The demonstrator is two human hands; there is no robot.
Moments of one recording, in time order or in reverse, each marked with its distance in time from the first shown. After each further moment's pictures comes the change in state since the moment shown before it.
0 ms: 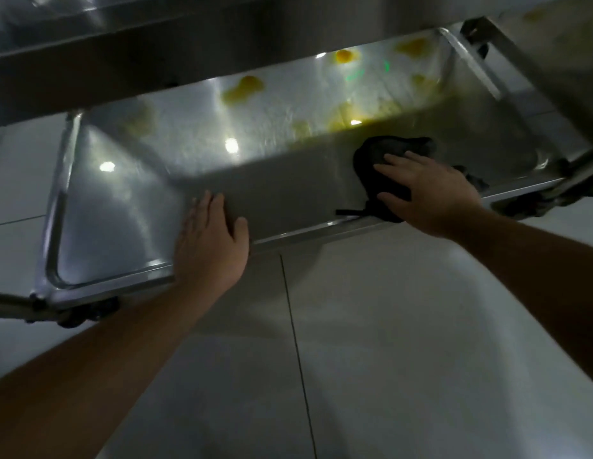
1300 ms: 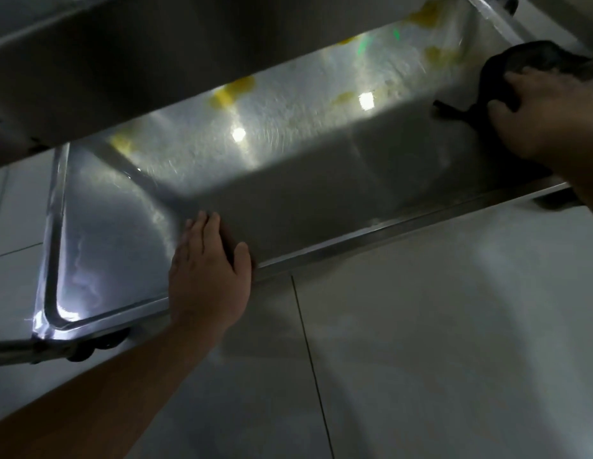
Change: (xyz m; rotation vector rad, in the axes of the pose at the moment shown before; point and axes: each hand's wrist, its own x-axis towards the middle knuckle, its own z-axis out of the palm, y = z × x) left_hand -0.004 0.001 0.011 0.131 0.090 0.020; right_hand 0.060 0.119 -0.031 0.068 0.087 0.461
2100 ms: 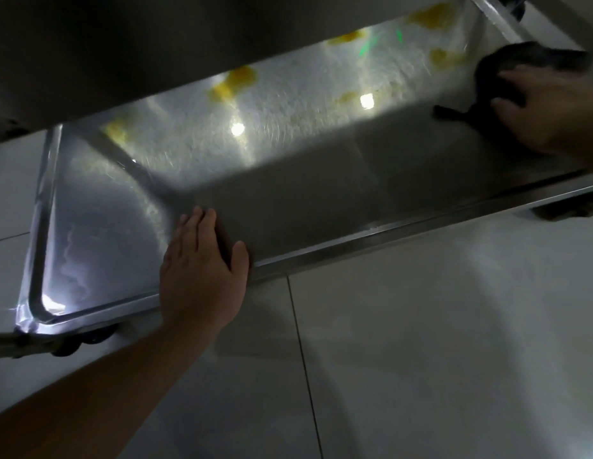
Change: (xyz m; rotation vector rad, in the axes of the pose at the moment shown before) left_hand 0.000 -0.001 -0.005 -0.010 -0.005 -0.015; right_hand 0.043 0.018 0.007 -0.046 0.035 -0.138
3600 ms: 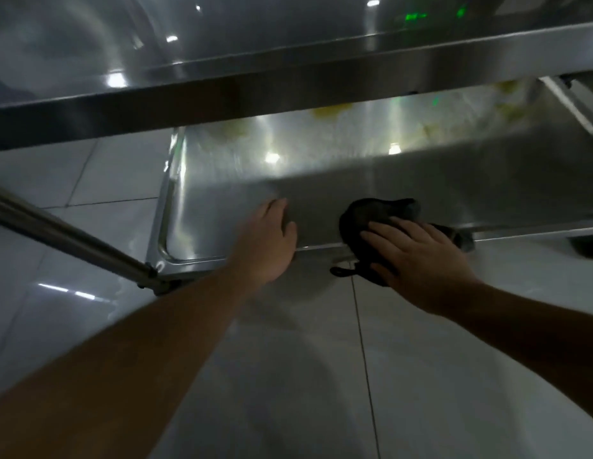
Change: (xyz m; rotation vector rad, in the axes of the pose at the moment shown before) left_hand 0.008 -0.069 -0.051 -0.279 -0.190 0.063; right_hand -0.225 -0.240 0.065 -0.221 0.052 -0.673
